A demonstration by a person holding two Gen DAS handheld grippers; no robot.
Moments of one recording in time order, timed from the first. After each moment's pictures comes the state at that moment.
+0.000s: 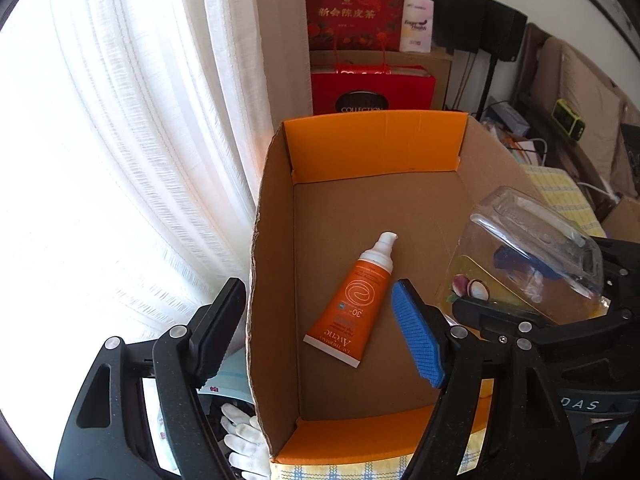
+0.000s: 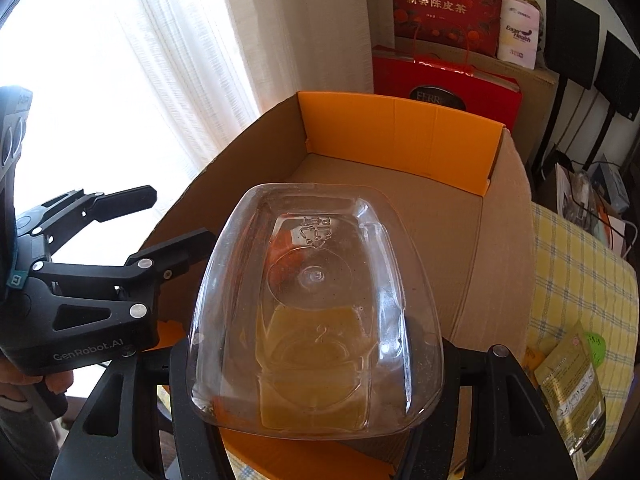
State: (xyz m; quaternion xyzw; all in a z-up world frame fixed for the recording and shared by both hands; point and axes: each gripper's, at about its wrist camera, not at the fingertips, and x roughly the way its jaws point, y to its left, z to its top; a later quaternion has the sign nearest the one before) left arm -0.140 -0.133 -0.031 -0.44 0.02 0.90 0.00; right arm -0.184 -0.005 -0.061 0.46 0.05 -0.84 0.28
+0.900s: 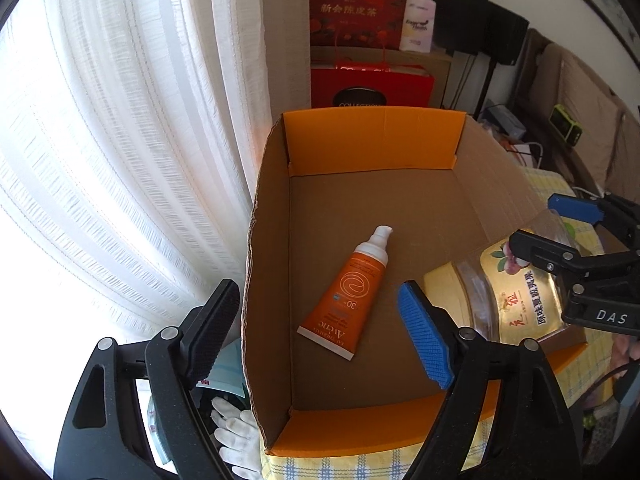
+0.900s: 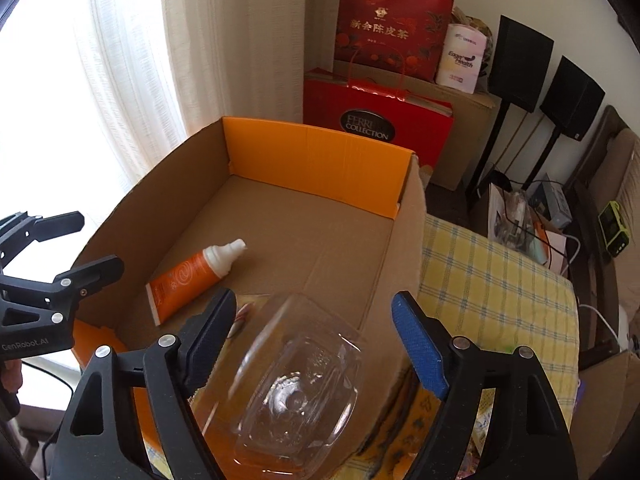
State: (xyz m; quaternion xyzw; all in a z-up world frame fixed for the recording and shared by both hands) left arm -0.137 -0.134 -0.035 -0.45 0.01 0.89 0.01; right arm -0.196 0.033 -0.045 0.42 0.10 -0.88 0.18
